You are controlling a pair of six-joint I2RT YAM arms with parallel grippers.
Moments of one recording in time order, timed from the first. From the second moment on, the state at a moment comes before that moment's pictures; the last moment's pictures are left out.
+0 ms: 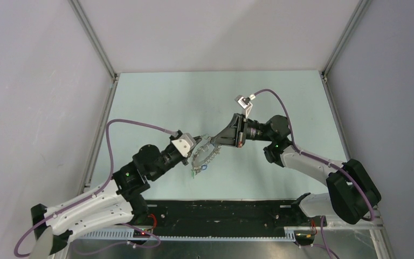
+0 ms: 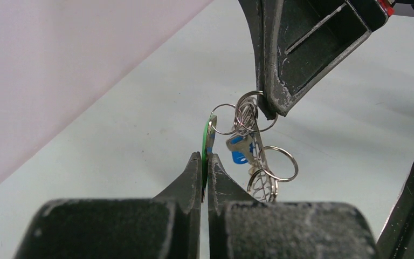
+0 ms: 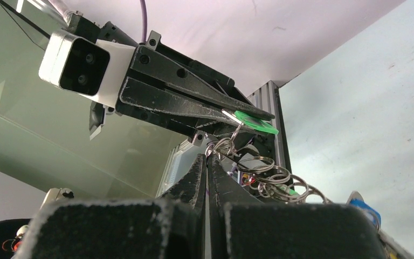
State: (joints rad) left arm -0.99 0.69 0.61 0.04 -0.16 0.24; right arm 0.62 1.33 0.68 1.00 -0.95 1.09
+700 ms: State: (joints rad) left arm -0.99 0.75 0.60 0.19 -0.26 0.38; right arm 0.62 1.37 0.70 0.98 -0.98 1.10
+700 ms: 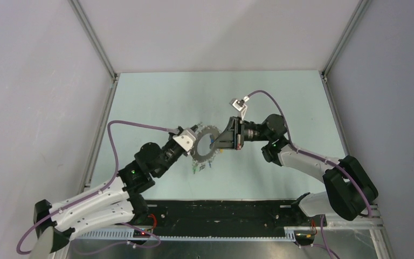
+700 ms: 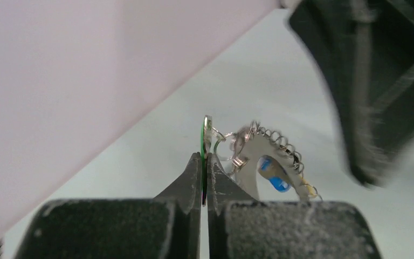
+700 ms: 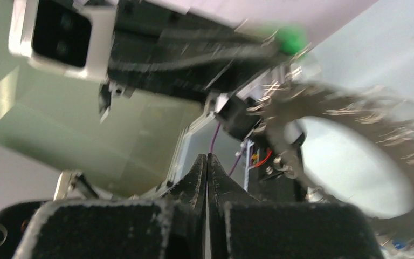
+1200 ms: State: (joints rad) left arm -0.97 0.77 0.59 0.32 -0.32 0.39; right arm 0.59 1.32 0.70 0.83 -1.10 0.98
